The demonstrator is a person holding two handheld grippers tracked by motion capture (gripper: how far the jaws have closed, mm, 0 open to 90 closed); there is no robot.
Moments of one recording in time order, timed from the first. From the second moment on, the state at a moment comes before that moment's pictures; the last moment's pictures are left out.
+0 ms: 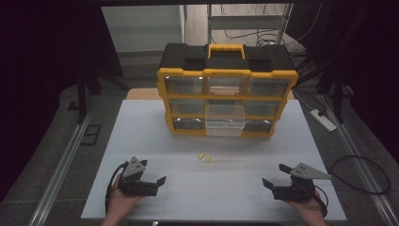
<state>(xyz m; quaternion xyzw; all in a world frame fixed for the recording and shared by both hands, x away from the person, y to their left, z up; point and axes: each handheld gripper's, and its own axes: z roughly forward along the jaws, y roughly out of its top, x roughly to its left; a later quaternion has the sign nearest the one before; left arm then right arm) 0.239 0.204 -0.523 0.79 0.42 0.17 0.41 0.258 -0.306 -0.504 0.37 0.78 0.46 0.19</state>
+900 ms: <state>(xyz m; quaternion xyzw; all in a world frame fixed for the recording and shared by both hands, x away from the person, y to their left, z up) 0.234 0.199 -0.518 0.79 0.42 0.17 0.41 0.261 -0.305 -0.506 0.37 0.79 0.45 0.18</state>
